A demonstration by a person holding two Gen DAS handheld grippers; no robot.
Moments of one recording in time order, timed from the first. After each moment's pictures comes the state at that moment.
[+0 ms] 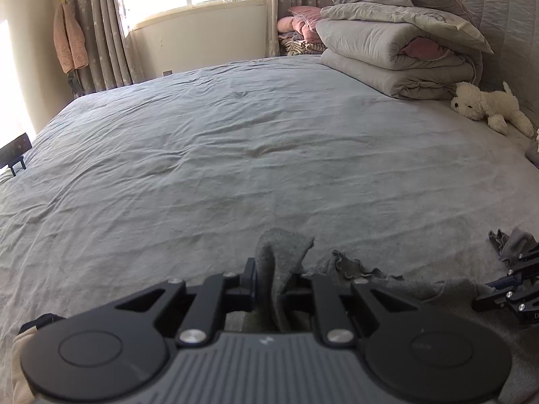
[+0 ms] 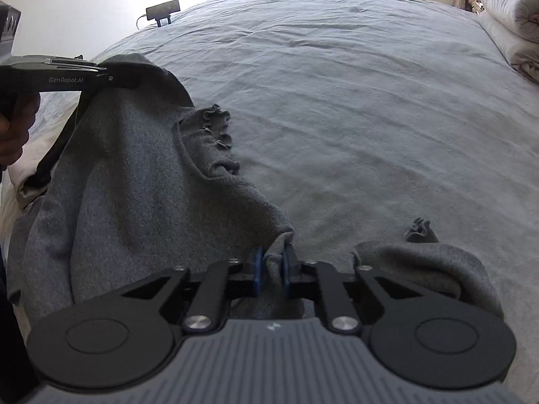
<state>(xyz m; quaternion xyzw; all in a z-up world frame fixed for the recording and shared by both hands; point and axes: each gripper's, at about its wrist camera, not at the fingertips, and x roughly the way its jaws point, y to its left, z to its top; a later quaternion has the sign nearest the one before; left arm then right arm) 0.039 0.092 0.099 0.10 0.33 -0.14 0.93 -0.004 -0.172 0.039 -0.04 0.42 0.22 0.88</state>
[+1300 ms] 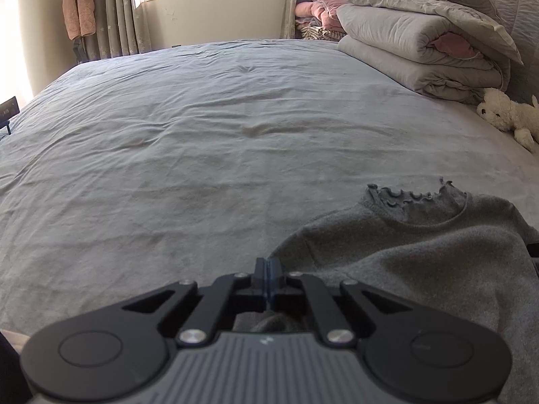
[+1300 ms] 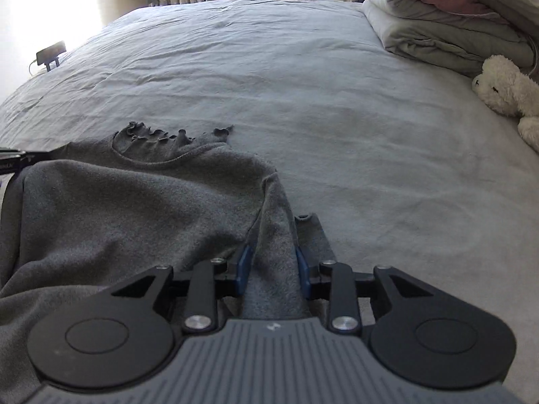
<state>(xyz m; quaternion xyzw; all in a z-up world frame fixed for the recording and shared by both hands) 0.106 0.066 0.052 0.05 0.36 -0.12 0.92 0.044 -0.262 0.038 -0.02 0.42 0.05 0.90</state>
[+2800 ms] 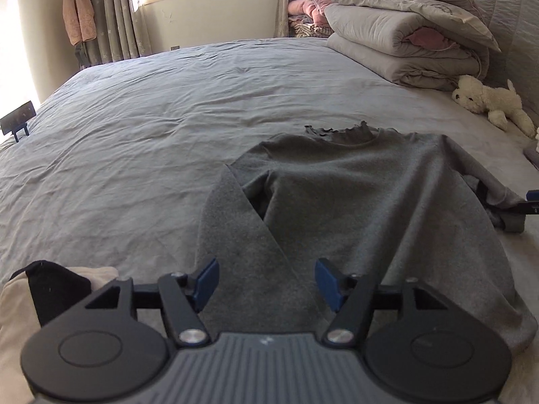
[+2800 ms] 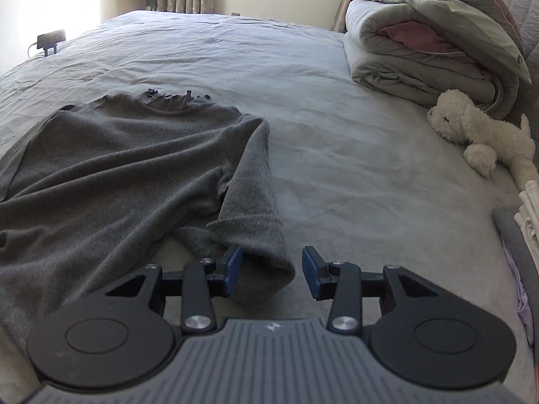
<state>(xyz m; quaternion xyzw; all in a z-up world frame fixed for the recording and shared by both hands) -0.011 0.076 0.085 0.08 0.37 -0.15 0.91 -0.029 -0.283 0.058 -0.08 0.39 0.03 0.92</state>
